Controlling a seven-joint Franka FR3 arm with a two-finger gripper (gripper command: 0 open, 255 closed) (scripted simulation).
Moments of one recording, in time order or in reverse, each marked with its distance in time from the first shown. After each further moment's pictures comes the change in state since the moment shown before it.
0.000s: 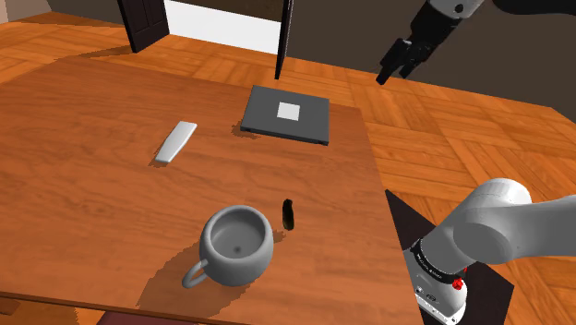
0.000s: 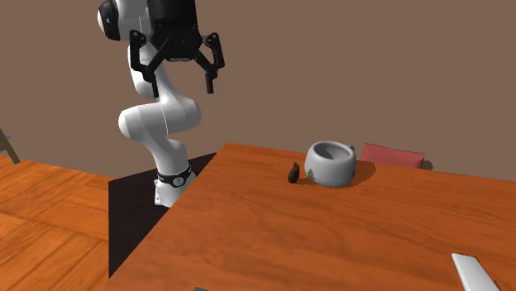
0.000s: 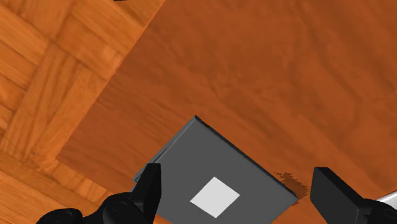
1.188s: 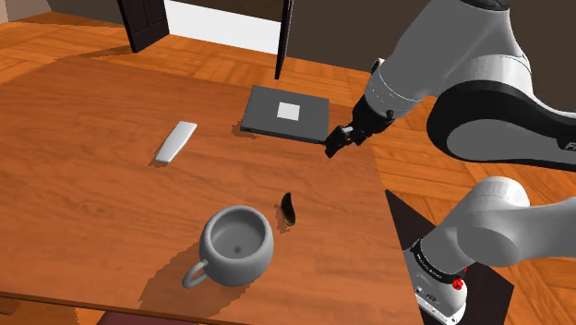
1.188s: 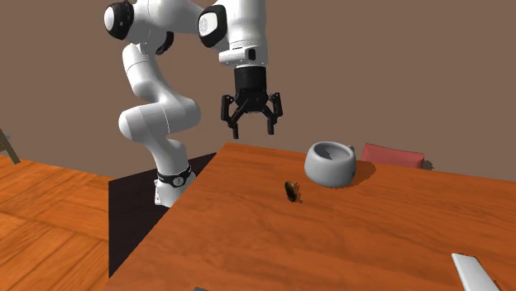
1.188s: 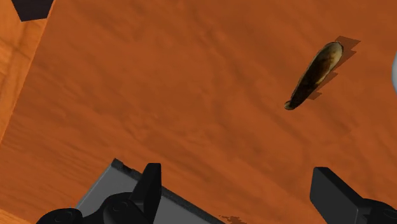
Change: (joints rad) arm 0.095 -0.067 0.365 -0.336 0.157 0.302 0.367
